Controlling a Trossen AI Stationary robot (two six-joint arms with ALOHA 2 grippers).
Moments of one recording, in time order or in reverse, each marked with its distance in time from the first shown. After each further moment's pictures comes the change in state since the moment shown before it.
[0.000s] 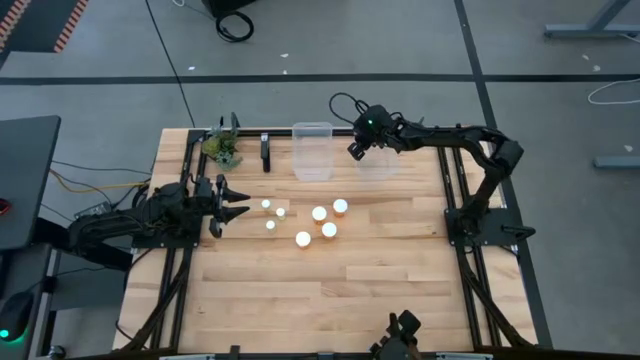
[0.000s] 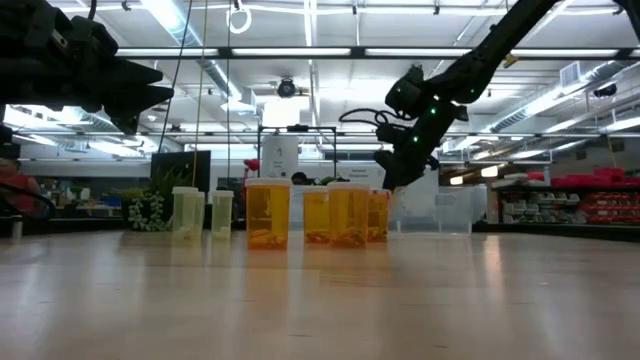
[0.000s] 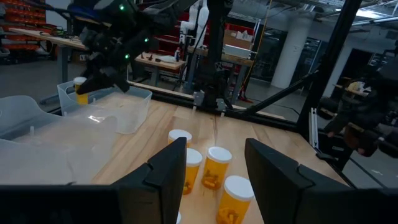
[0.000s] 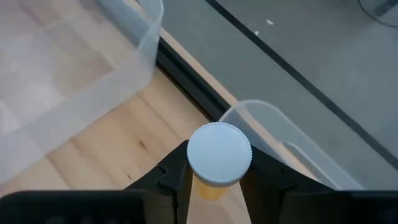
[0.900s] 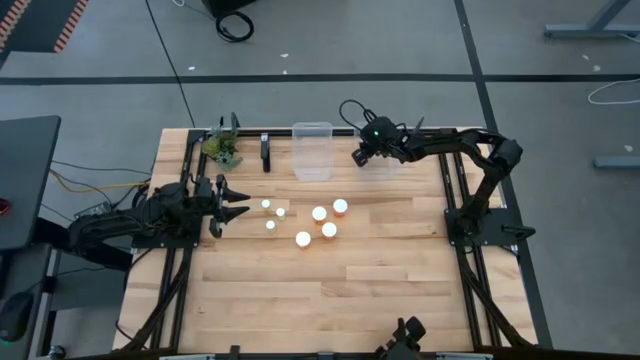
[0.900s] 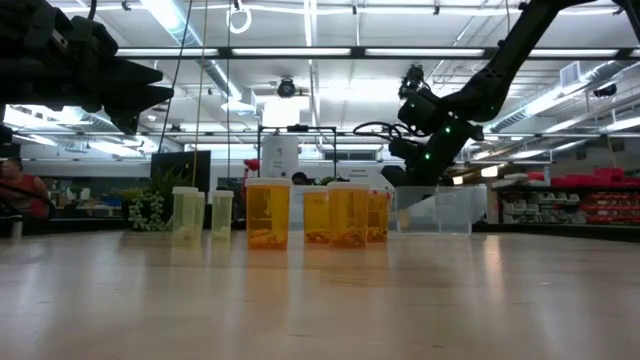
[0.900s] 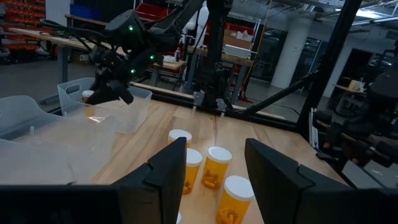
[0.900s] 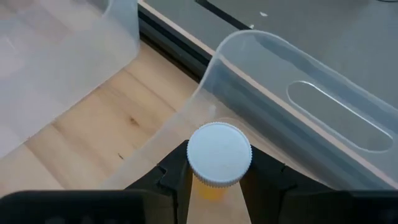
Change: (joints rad) left arm 0.000 0.000 0.000 0.000 0.000 0.000; right arm -0.006 0.003 -0.183 0.221 0.009 0.107
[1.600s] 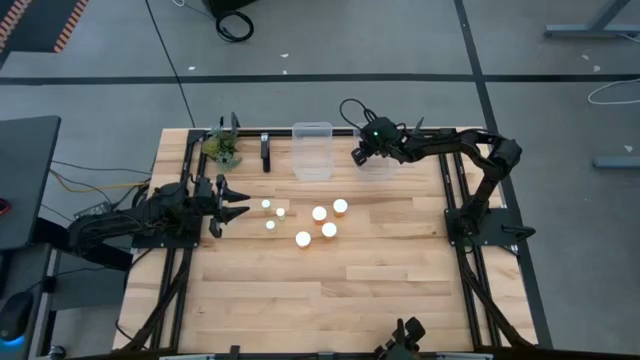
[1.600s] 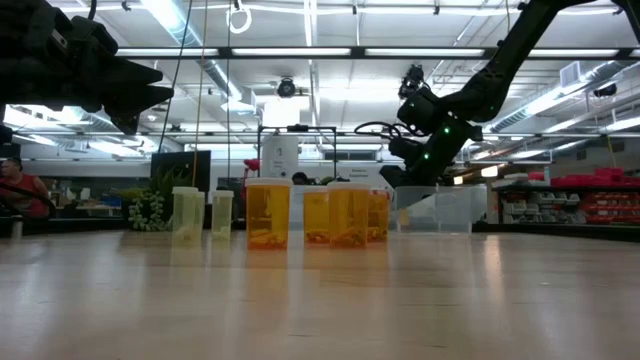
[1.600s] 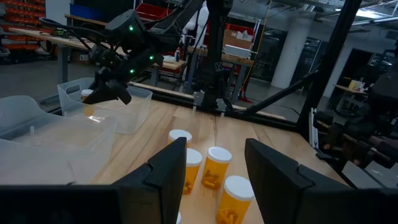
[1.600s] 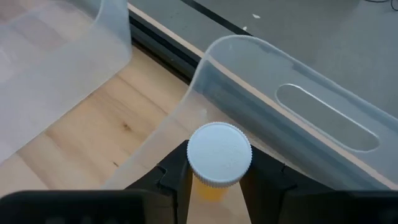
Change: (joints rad) left arm 0.000 0.000 0.000 0.000 0.000 0.000; right arm 0.006 0.004 0.000 0.014 0.029 0.017
